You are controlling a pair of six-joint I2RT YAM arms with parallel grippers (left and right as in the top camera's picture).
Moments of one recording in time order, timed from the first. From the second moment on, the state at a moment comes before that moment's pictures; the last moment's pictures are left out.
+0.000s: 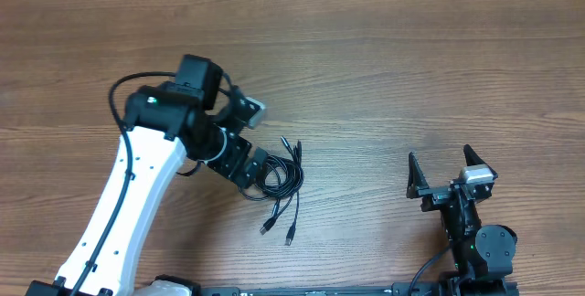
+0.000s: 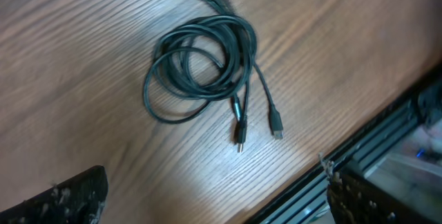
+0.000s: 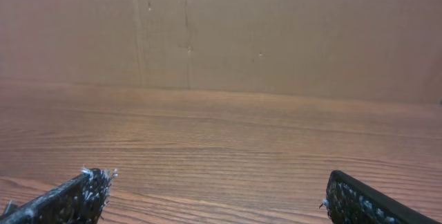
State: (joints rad) left arm -0.28 1.44 1.35 -1.34 0.32 0.31; right arm 0.05 0.01 0.02 -0.03 -0.08 0.00
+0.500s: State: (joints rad) left arm -0.35 1.53 1.35 -1.26 0.26 0.49; right arm 0.05 0.01 0.02 -0.03 -0.08 0.00
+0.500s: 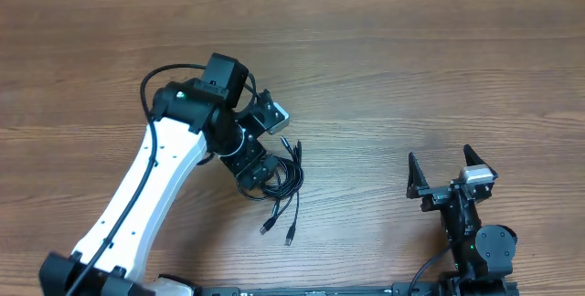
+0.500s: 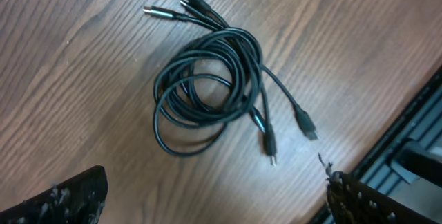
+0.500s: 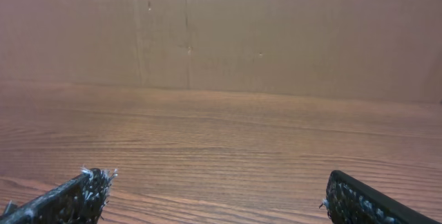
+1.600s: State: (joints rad) left arm -0.35 1.88 1.35 -1.17 0.21 0.53; right arm 0.05 0.01 0.02 -0.03 -0.08 0.00
